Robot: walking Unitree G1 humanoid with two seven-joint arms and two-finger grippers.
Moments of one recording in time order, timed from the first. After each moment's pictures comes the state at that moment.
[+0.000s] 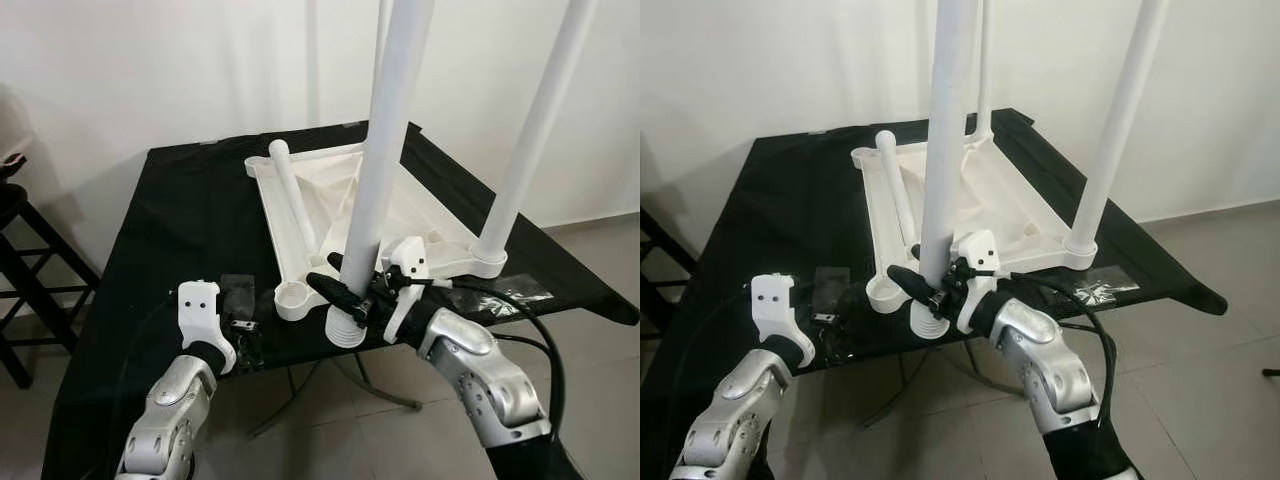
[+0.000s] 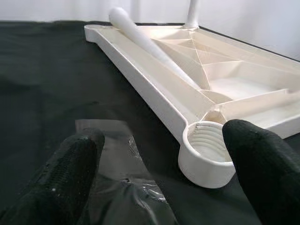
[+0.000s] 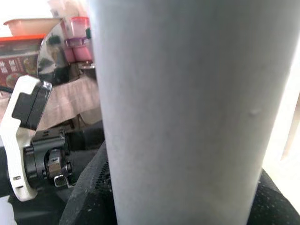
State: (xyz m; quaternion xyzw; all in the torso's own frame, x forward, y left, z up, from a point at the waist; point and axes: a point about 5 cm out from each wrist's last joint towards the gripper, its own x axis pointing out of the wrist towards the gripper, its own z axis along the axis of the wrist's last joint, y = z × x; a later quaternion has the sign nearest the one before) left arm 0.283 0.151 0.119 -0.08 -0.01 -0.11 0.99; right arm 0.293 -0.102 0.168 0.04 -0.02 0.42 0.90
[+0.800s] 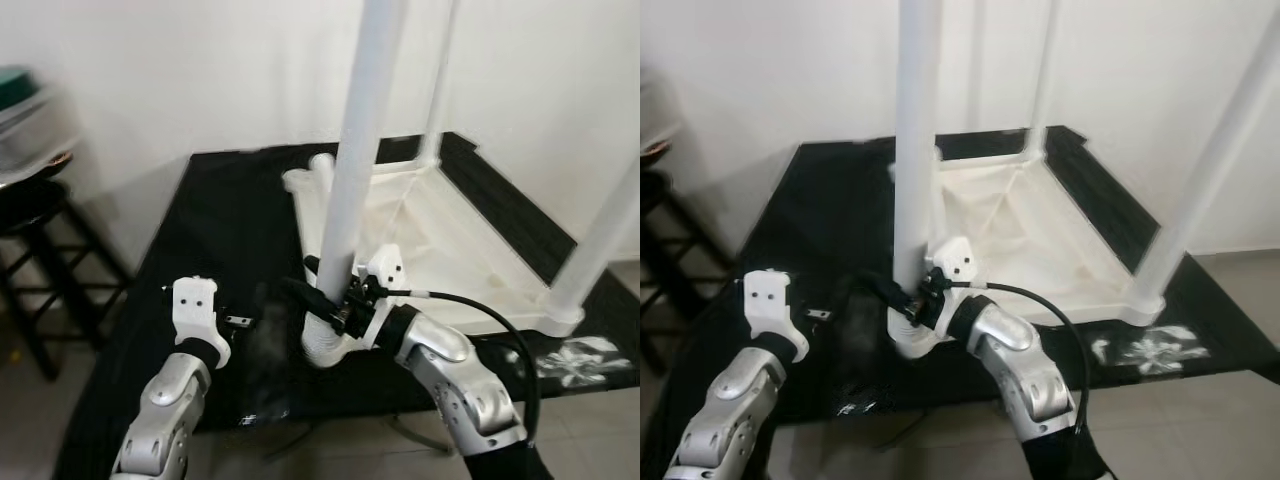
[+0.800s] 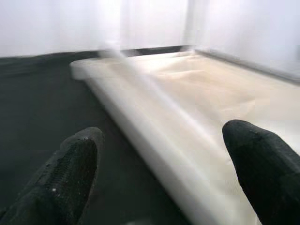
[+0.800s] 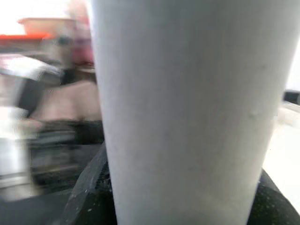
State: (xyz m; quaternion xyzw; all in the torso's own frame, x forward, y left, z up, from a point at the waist) left arm 0.284 0.121 0.130 -0.07 -0.05 -0.15 0.98; right arm 0.292 -0.109 0.169 0.01 -0.04 0.42 0.91
